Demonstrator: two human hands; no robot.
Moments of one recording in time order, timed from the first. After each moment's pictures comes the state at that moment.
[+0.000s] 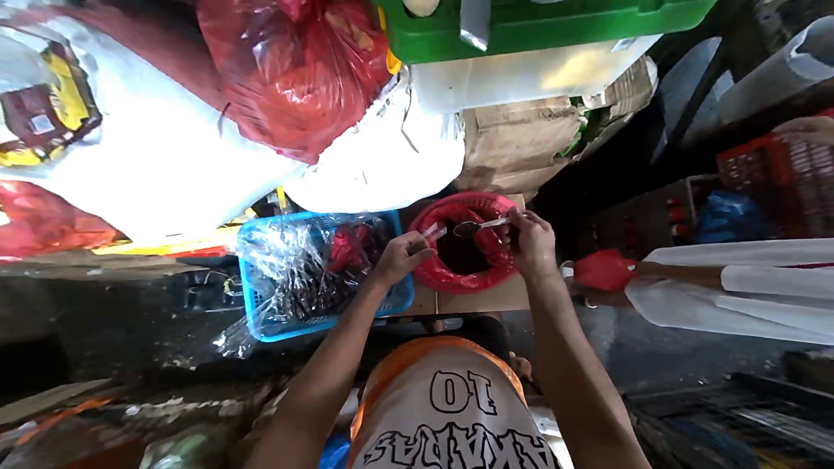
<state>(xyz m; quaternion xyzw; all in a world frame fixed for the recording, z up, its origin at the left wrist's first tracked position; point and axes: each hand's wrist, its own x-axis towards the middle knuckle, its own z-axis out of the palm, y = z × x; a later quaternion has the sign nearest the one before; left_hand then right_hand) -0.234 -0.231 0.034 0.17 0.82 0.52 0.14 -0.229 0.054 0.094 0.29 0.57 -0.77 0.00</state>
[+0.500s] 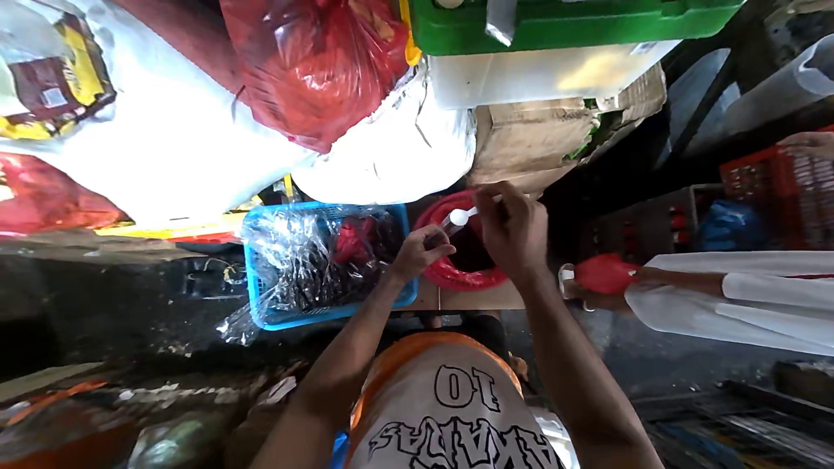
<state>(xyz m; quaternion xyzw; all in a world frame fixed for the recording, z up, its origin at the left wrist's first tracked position) -0.236 -0.209 0.017 0.20 0.74 0.63 0.12 -0.223 -0.007 0.181 -0.06 0.91 -0.39 -0.15</state>
